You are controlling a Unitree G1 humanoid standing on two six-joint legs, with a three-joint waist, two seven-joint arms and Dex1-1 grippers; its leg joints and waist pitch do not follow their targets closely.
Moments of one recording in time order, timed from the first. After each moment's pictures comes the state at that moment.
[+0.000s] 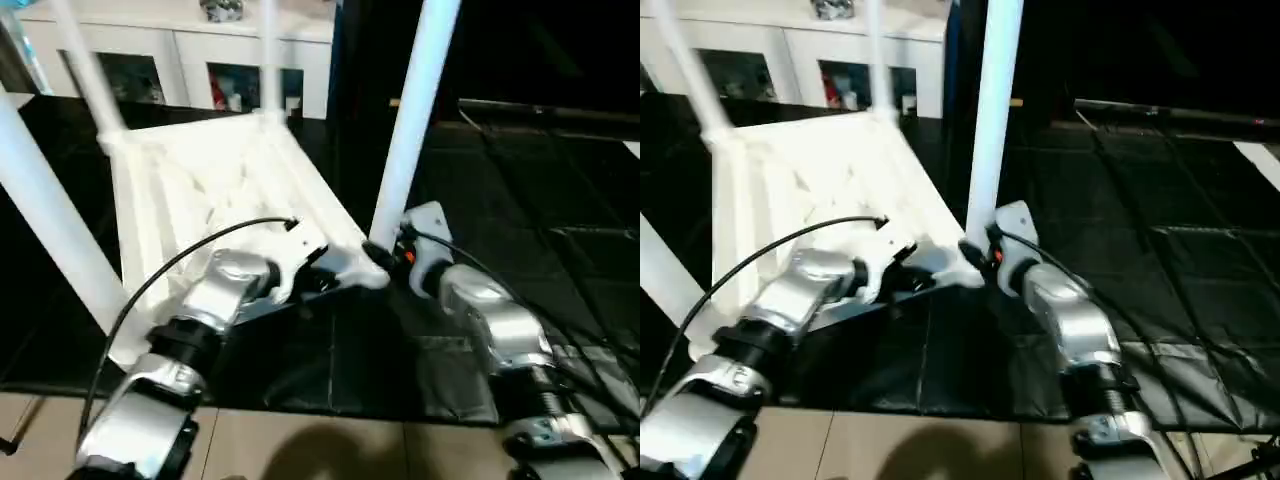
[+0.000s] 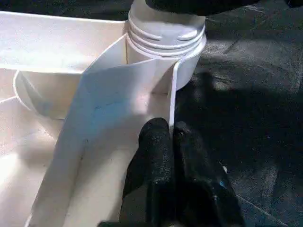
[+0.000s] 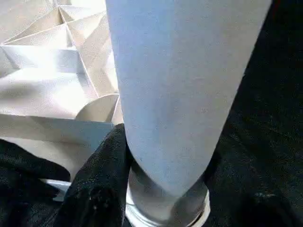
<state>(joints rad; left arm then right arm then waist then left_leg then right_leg) -0.70 0.17 -0.22 0.69 0.08 0.30 -0.88 -0.49 -0.11 0.03 0.36 0.08 0.39 0.45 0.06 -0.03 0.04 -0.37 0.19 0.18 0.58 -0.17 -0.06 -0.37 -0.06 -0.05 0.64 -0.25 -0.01</state>
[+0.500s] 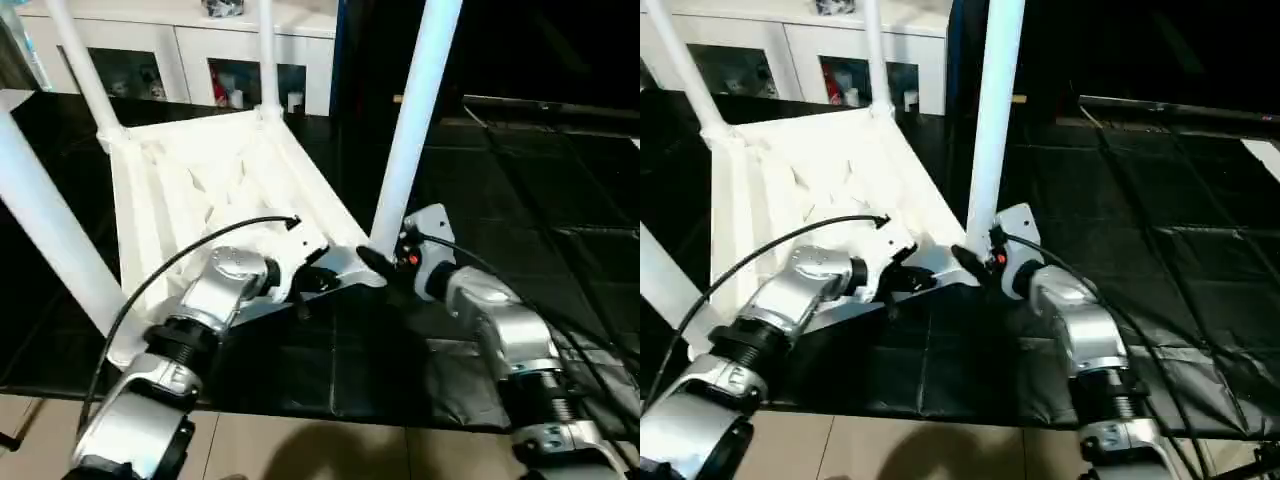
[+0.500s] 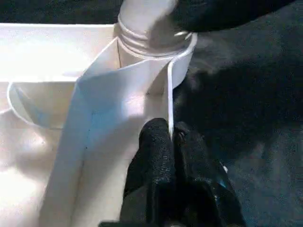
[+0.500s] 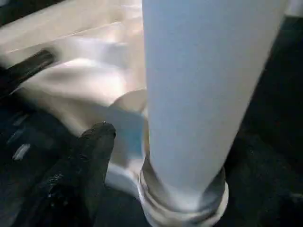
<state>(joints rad) -0.66 0.26 -0.26 0.64 0.07 0.21 -1.06 -0.42 -0.26 0.05 0.31 0.17 0.32 0.77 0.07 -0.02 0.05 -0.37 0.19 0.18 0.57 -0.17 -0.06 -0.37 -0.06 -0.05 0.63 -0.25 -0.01</state>
